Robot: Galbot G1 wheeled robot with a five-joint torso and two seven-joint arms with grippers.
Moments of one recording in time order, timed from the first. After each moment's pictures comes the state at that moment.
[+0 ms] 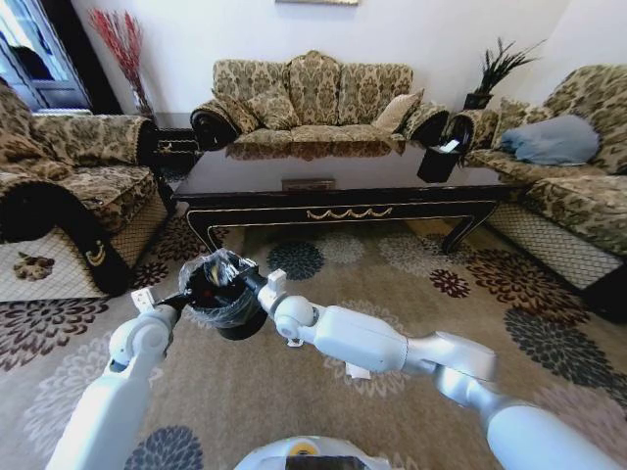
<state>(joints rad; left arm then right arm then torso) 1.18 -1.06 -0.67 -1.99 -0.92 0.67 -0.45 -0.24 1.28 -0.81 1.57 0.94 0.16 0.35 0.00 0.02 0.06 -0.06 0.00</state>
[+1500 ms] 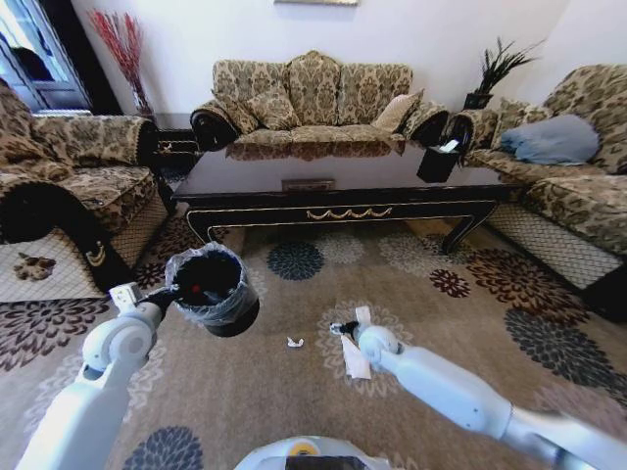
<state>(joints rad) 1.24 -0.98 -0.76 -2.10 -0.98 0.68 -0.48 -0.72 0.81 -0.49 1.67 1.08 -0.37 0.61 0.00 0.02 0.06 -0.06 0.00</state>
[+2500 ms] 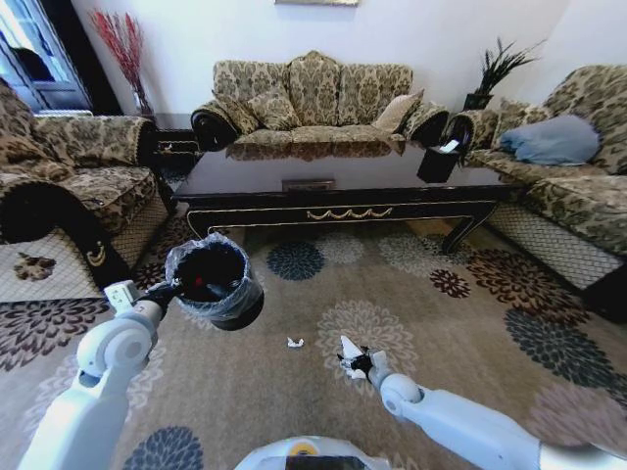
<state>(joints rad) 1.25 -1.03 -0.76 -2.17 -0.93 0.68 -0.46 -0.80 0.76 -0.64 1.48 0.97 -0.10 0.42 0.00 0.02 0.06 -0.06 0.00</state>
